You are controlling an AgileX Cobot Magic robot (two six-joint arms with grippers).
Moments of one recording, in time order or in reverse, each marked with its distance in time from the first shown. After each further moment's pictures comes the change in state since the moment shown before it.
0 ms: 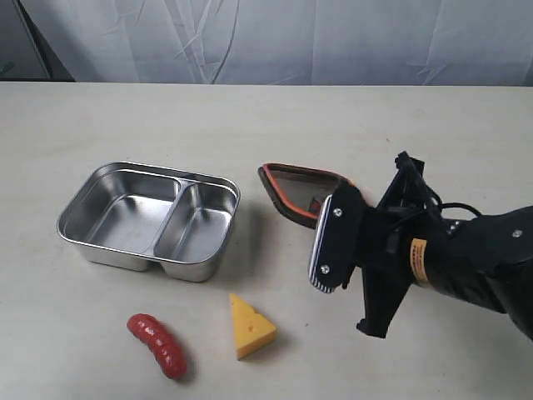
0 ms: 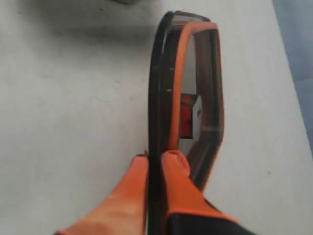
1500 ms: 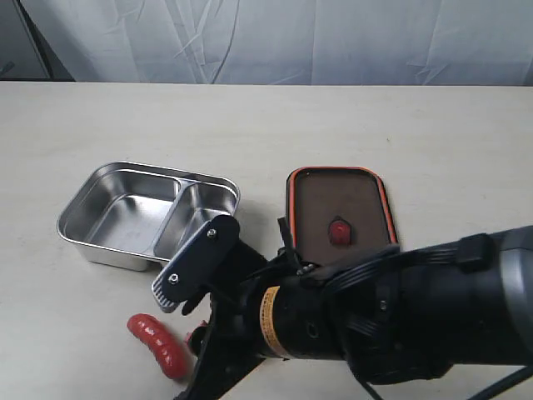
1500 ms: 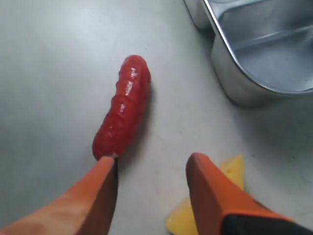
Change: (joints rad) left arm 0.000 0.000 0.000 0.000 0.000 0.000; right arm 0.330 0.275 -0.241 0.650 -0.199 0.159
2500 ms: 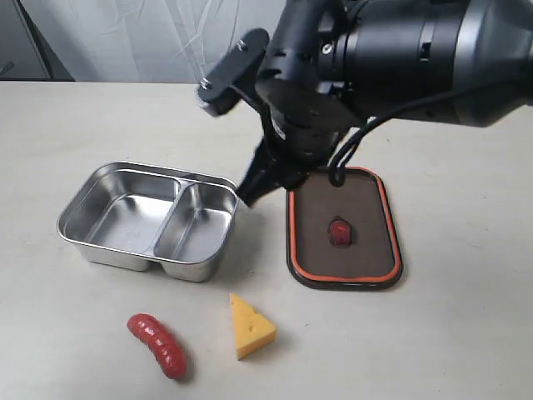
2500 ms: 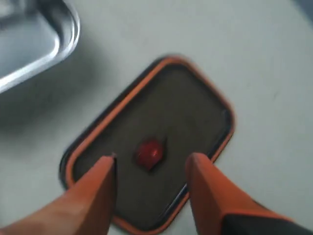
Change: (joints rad) left arm 0.000 0.000 0.000 0.000 0.000 0.000; right arm -0.239 0.079 -0.583 0.491 0.914 -0.766
